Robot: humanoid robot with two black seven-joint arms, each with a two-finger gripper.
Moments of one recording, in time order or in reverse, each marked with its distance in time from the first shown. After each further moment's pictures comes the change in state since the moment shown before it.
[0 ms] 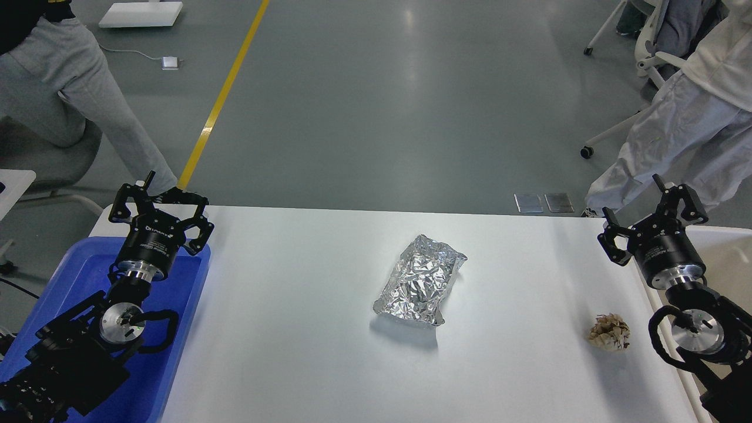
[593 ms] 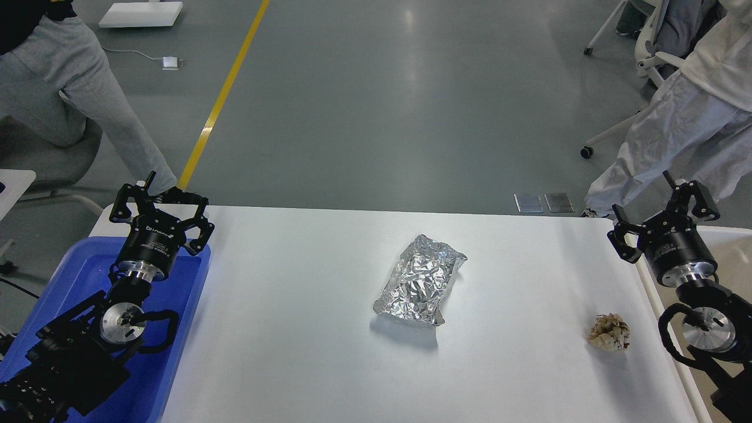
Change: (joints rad) left arm 0.000 -0.001 0.000 0.000 0.003 0.001 0.001; right arm 0.003 -0.031 0.002 0.004 0.002 0.003 -0.003
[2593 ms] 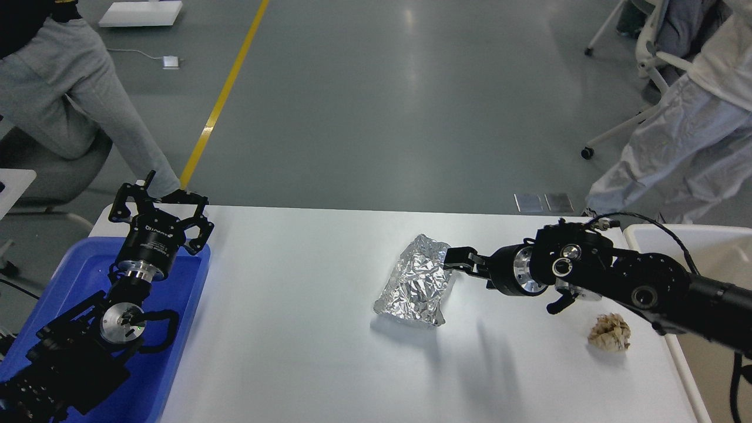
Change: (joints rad) left arm -0.001 0.001 0.000 -0.001 -0.001 -0.001 0.000; right arm 0.566 0.120 -0.890 0.264 -0.703 -0.034 -0.780
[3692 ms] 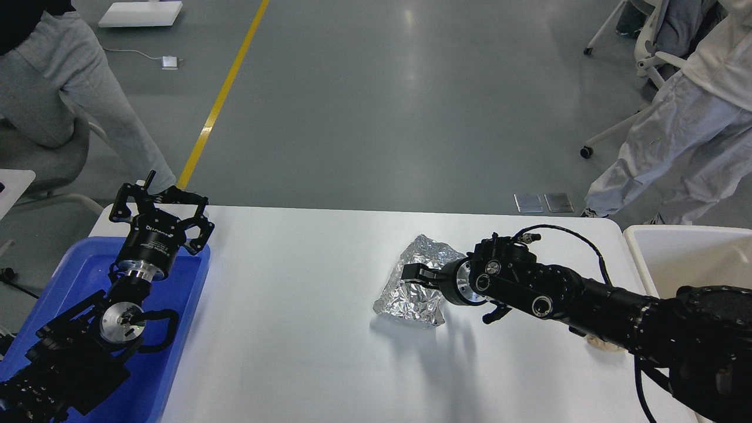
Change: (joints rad) left arm 0.000 0.000 0.000 0.000 0.000 0.000 0.000; right arm 0.011 0.319 -0.106 -0.372 -0.025 -0.005 0.085
